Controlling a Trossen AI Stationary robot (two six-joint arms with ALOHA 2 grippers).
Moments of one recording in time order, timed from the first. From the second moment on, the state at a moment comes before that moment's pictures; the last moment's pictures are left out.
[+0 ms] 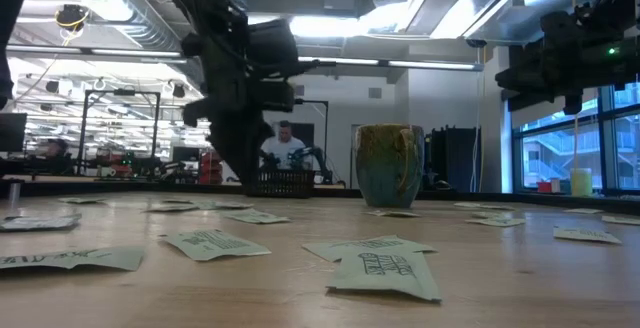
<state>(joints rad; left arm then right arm) 0.25 1.74 1.01 -0.52 0.12 0.33 -0.02 0.01 0.01 0.08 0.72 0.23</state>
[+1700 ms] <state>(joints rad) 0.41 1.59 1.01 -0.46 0.17 0.06 -0.02 0.01 0.01 0.08 0.72 0.23</state>
